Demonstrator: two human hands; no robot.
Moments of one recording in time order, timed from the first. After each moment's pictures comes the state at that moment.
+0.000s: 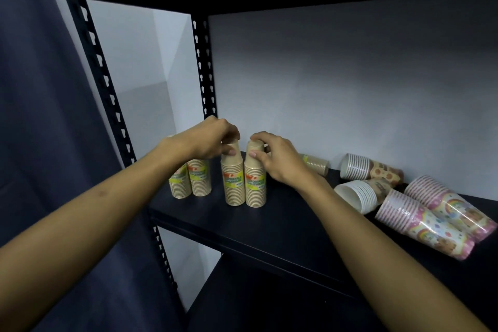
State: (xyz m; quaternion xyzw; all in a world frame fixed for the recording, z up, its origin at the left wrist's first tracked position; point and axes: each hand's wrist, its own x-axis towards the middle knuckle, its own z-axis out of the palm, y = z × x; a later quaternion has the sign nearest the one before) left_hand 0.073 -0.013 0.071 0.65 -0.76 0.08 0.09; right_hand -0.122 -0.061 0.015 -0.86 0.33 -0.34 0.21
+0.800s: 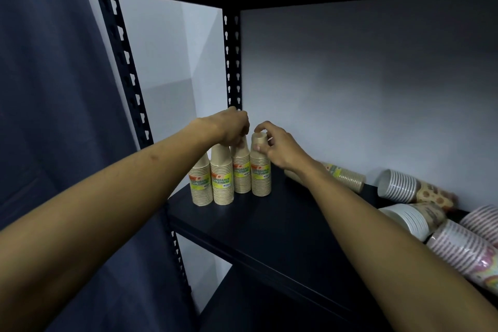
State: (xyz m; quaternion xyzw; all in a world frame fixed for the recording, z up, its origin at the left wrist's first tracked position) left_hand 0.121 -0.072 0.082 0.74 -0.67 0.07 0.02; right_hand -0.038 -0.128 0.019 -0.86 0.29 -0.31 0.27
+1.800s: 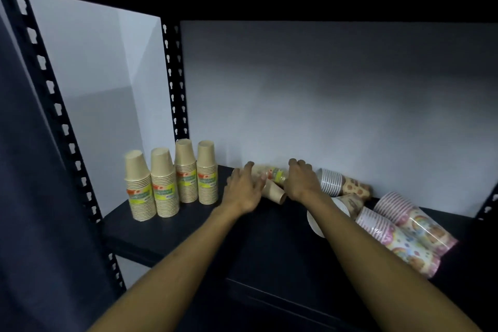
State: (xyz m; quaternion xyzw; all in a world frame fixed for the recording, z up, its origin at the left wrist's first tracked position) left_hand -0.036 -0.082 -0.048 0.72 -0.60 -0.16 0.31; right_hand -0.183 -0.150 -0.031 -0.78 0.60 -0.18 0.06
